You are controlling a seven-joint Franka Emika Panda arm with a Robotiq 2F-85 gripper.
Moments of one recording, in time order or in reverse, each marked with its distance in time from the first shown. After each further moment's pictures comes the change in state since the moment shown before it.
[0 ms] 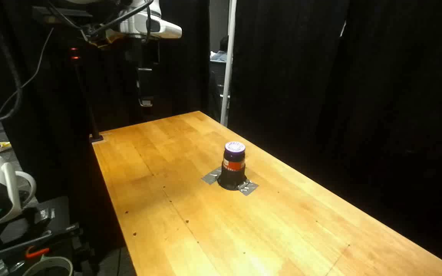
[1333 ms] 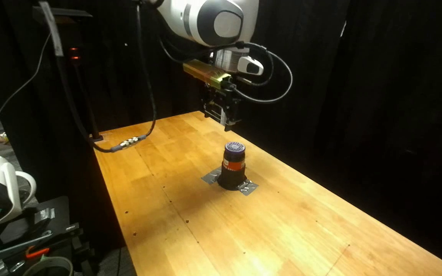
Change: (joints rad) arm 0.010 0.566 -0.207 0.527 0.124 0.101 -0.615
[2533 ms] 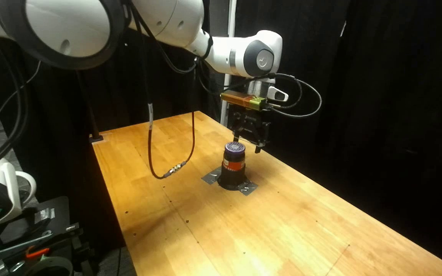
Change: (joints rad) arm 0.087 0.553 -0.105 0.724 -0.186 -0.328 0.028
